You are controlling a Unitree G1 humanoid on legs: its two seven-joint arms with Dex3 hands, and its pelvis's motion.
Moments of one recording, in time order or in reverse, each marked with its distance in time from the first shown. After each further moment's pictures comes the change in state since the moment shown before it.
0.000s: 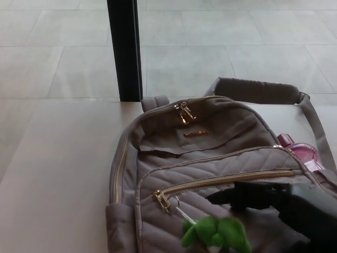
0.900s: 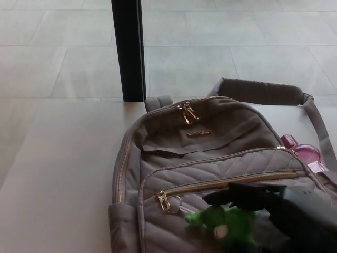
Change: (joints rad) left_arm -0.005 0.013 -0.042 0.011 0.014 -0.030 -0.001; right_arm 0.054 0.080 0.051 -0.020 -0.173 0.036 -0.103
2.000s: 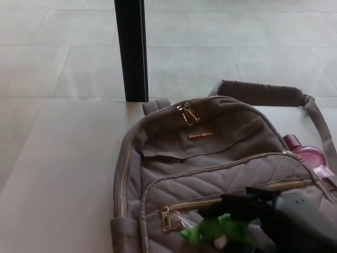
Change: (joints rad) left_arm -0.011 0.011 -0.016 0.004 0.011 -0.032 -0.004; right_arm 0.032 0.034 0.046 0.051 -0.086 -0.079 -0.084
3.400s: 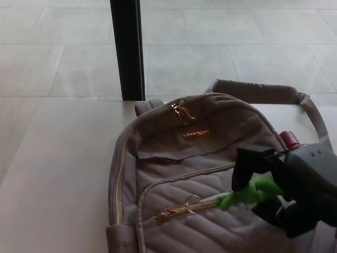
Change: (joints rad) left_arm 0.013 0.000 -0.002 0.007 0.003 -0.018 -0.013; right_arm -0.246 -0.074 -0.106 0.078 -0.063 -0.040 0.036
